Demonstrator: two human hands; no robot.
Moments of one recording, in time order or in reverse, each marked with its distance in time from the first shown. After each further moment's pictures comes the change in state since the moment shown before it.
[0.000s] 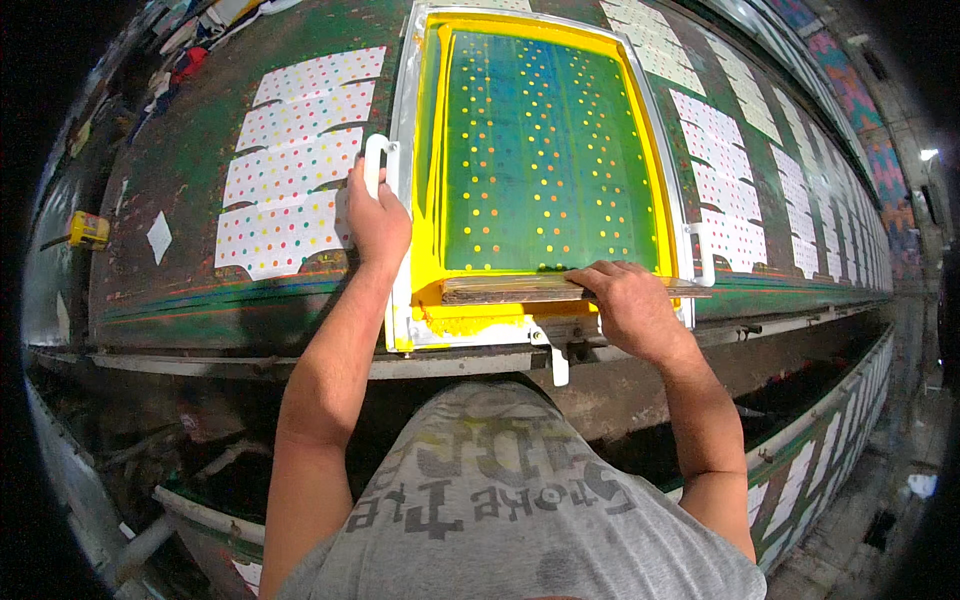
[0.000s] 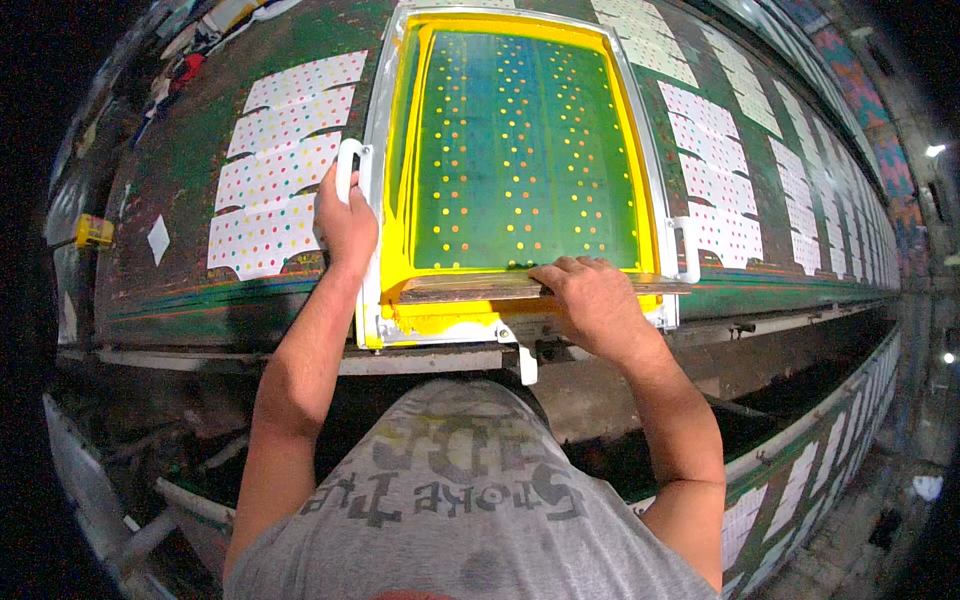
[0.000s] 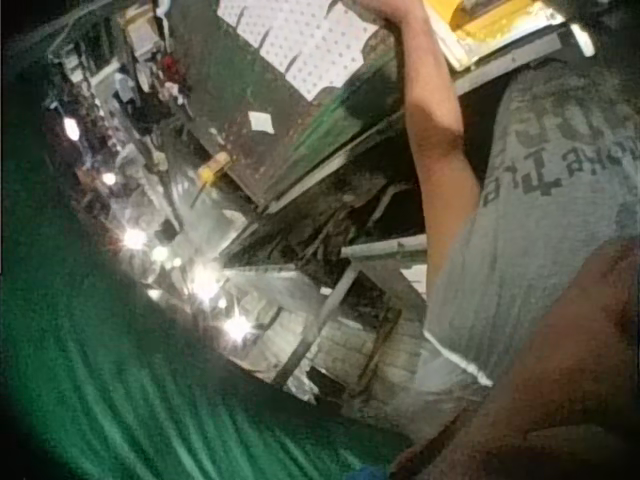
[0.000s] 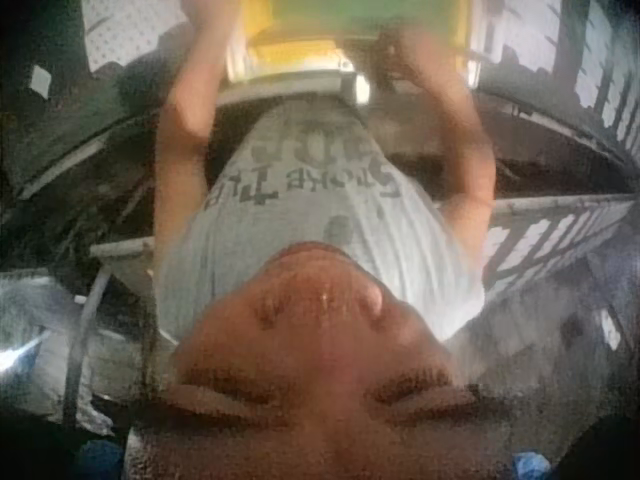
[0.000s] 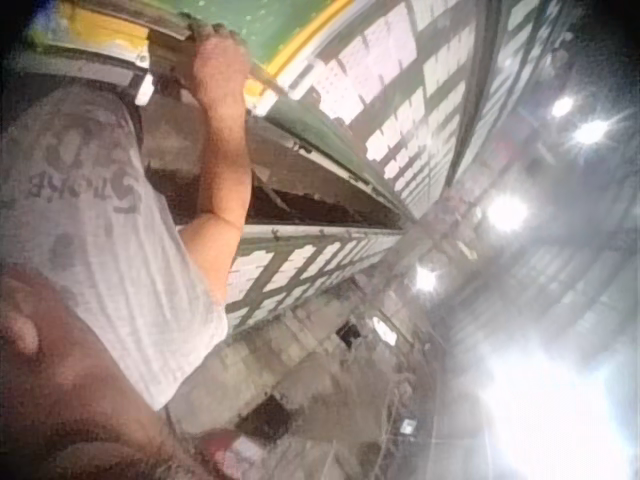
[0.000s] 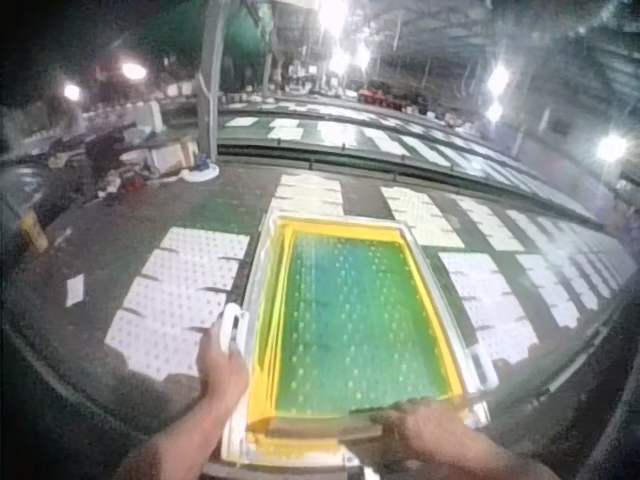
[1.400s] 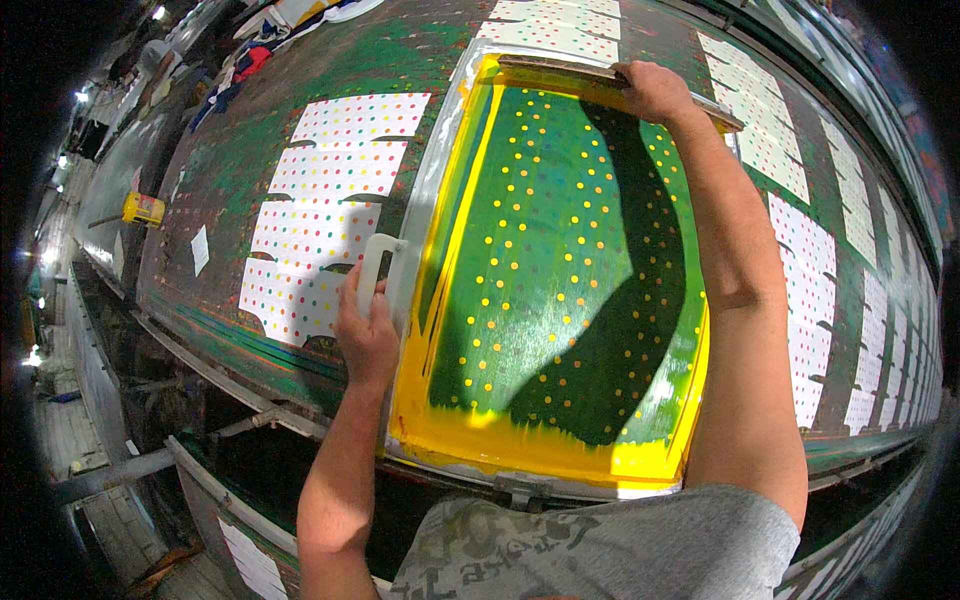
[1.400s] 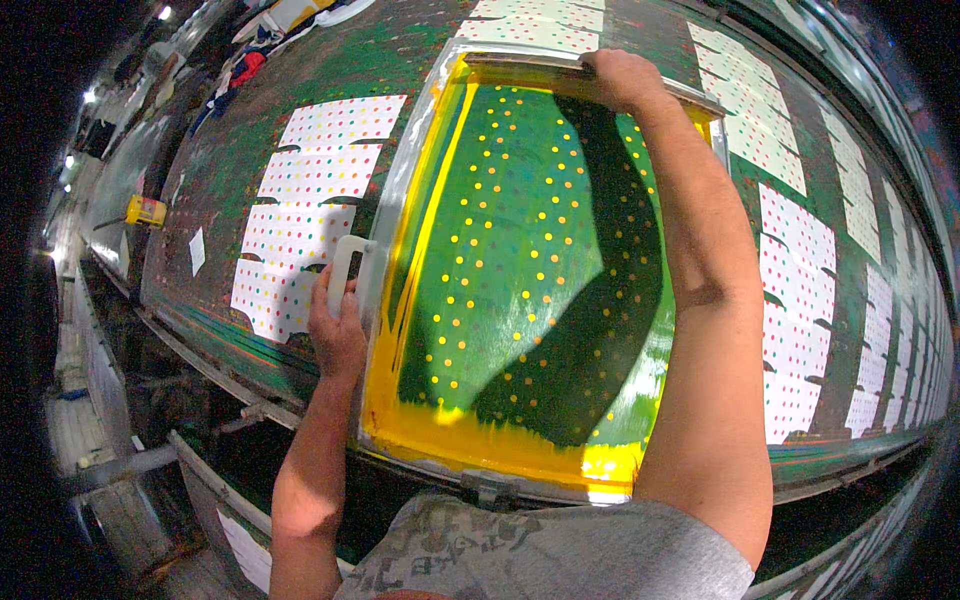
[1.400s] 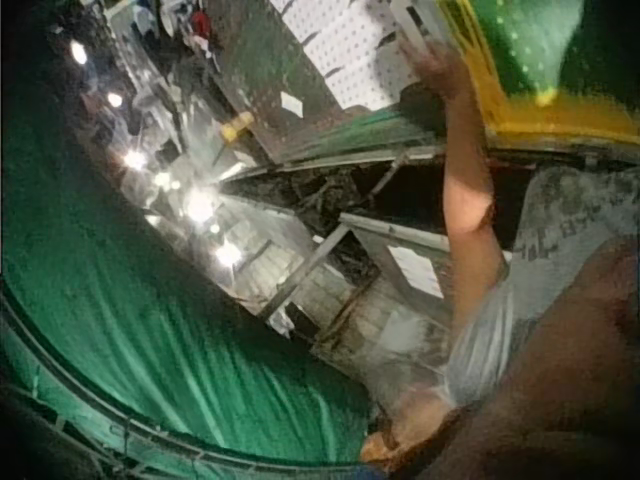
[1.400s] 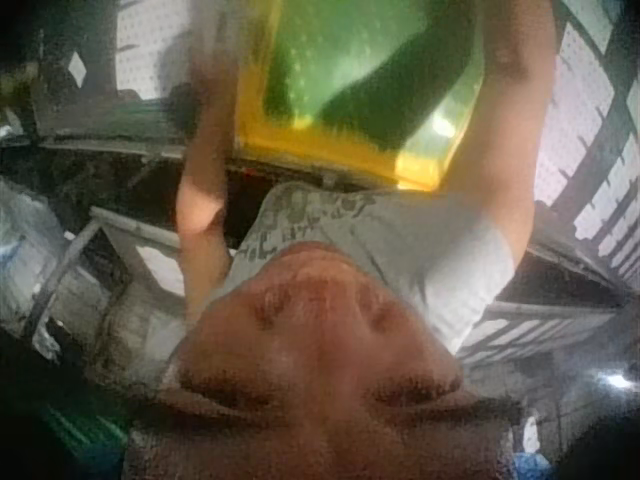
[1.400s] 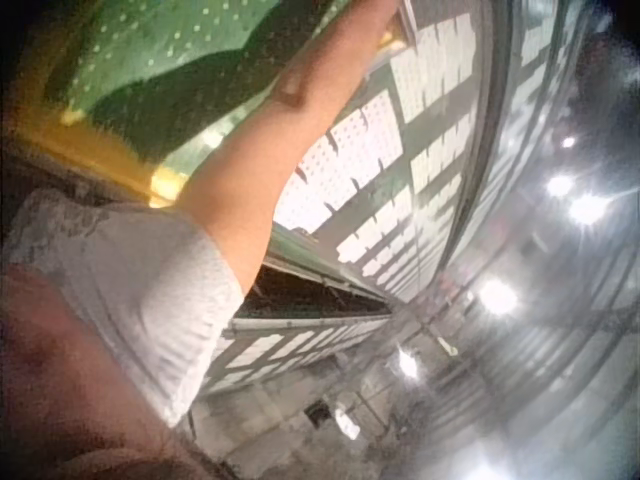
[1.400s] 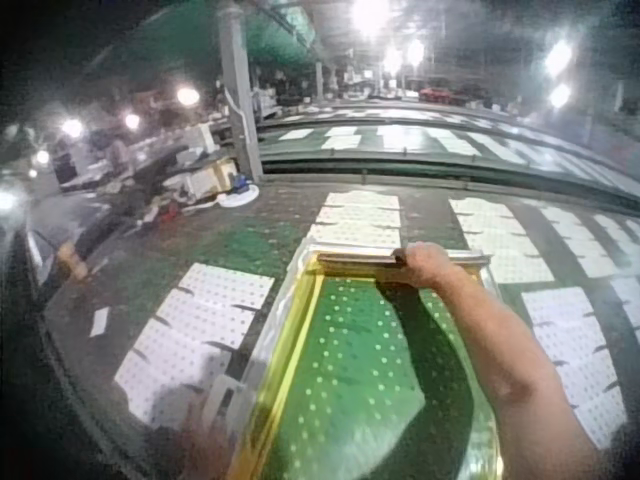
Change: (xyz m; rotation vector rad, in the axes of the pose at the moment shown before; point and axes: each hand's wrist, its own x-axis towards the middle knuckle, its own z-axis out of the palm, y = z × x) left_hand 0.000 0.013 0.000 0.166 0.006 -0.218; right_hand 0.475 0.287 -0.046 -0.178 0.197 -0.036
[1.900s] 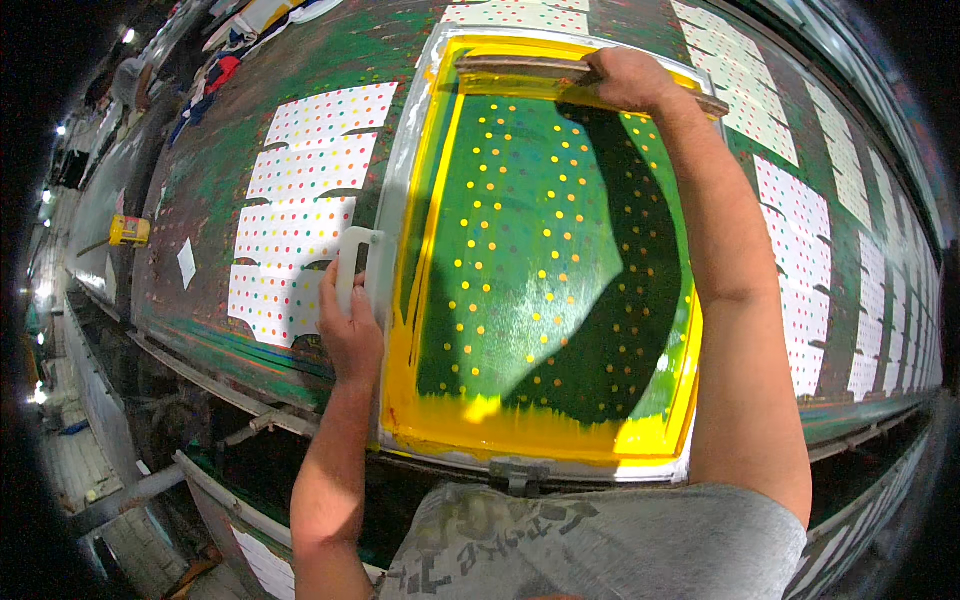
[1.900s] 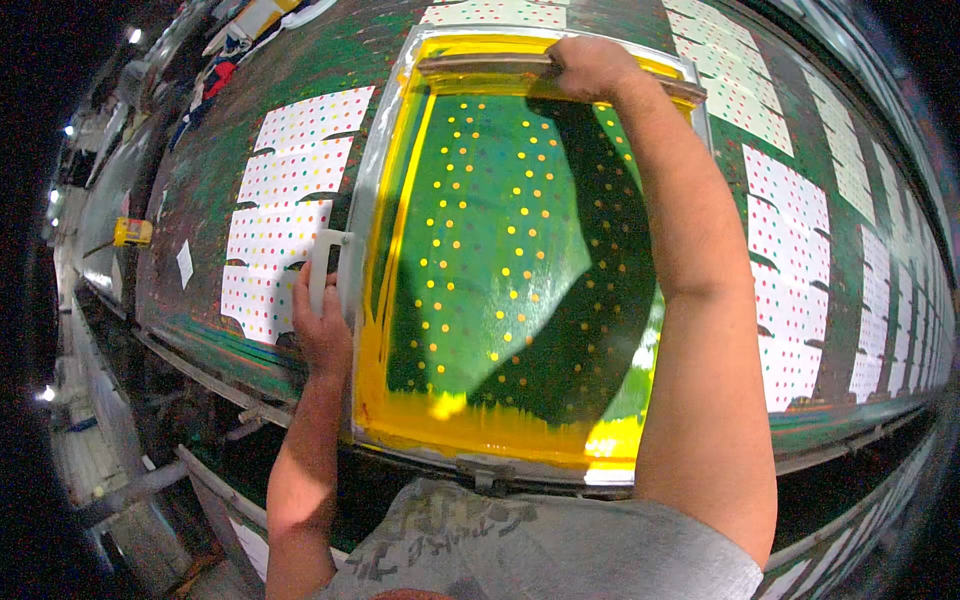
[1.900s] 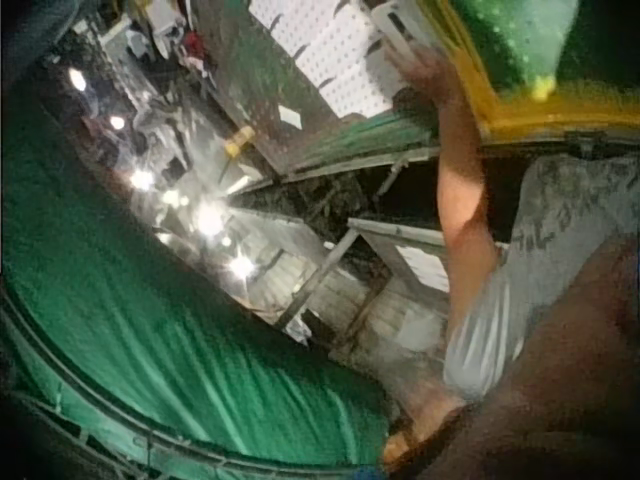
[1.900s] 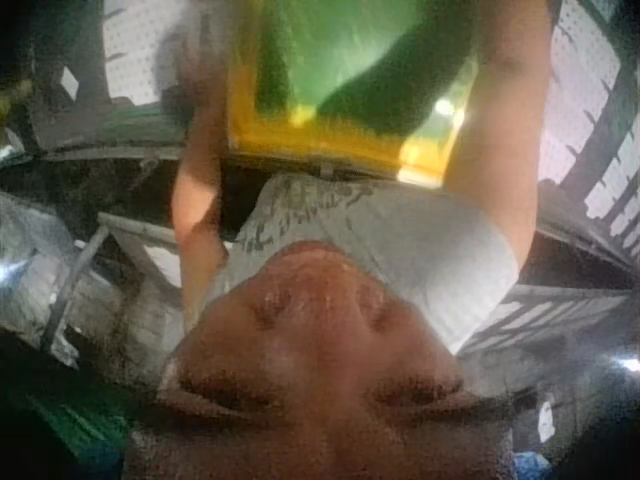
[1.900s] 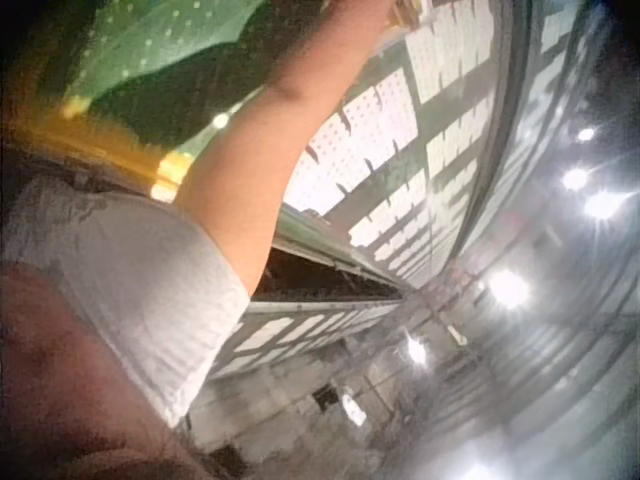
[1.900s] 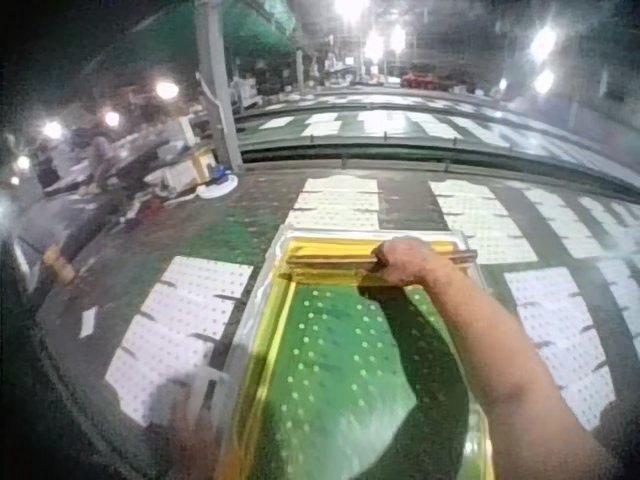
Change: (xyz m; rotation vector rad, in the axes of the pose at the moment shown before) left_hand -0.003 0.001 0.001 -0.053 -0.009 -0.013; right_hand -0.032 -0.010 -0.004 0.020 -0.081 -0.063
